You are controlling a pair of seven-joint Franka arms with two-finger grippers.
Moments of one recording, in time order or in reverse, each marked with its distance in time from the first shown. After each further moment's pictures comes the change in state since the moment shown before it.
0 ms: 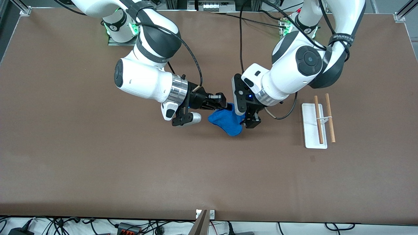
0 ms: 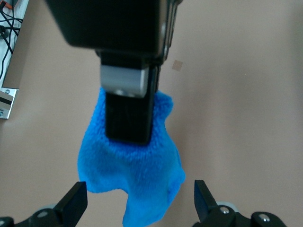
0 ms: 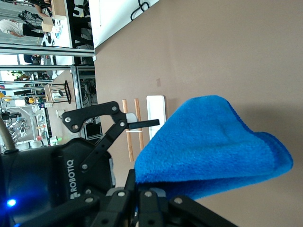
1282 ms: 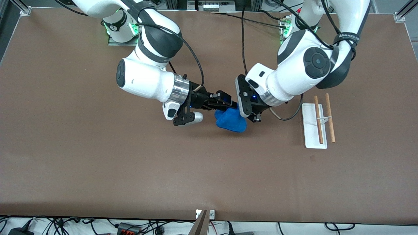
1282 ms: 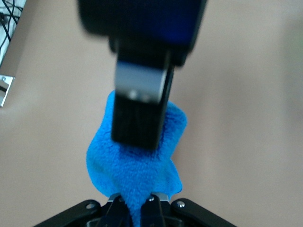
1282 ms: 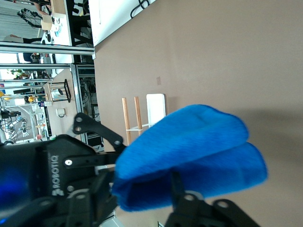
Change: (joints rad) left arm 0.028 -0.009 0.007 0.045 -0.027 -0.108 -0.043; right arm 0.006 0.003 0.001 0.000 0.000 0.001 0.000
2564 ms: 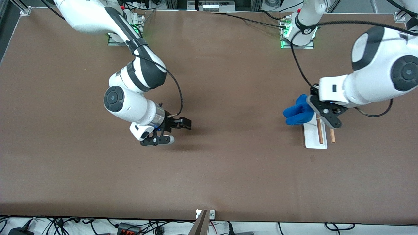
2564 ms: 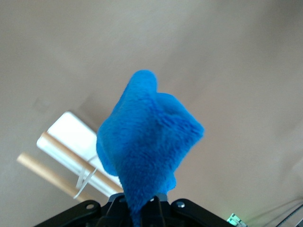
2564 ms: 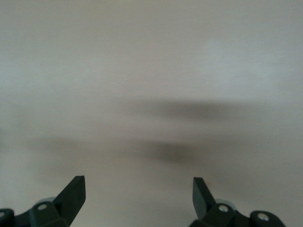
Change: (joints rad) left arm 0.337 -0.159 0.017 -0.154 0.181 -0.316 -0.360; right arm -0.052 -0.001 -0.205 -0.122 -0.500 -0.225 -0.004
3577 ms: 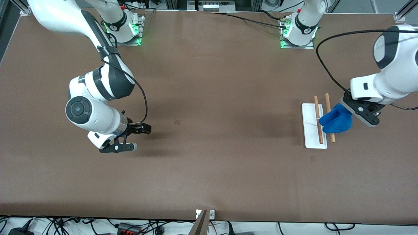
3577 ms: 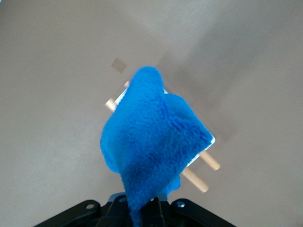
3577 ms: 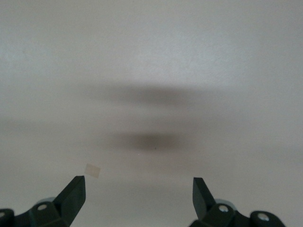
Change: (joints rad) left arm 0.158 -0.126 0.000 -0.248 0.196 0.288 0.148; right arm -0.125 -0.035 -0.012 -0.004 -0.193 -0.198 -0.071
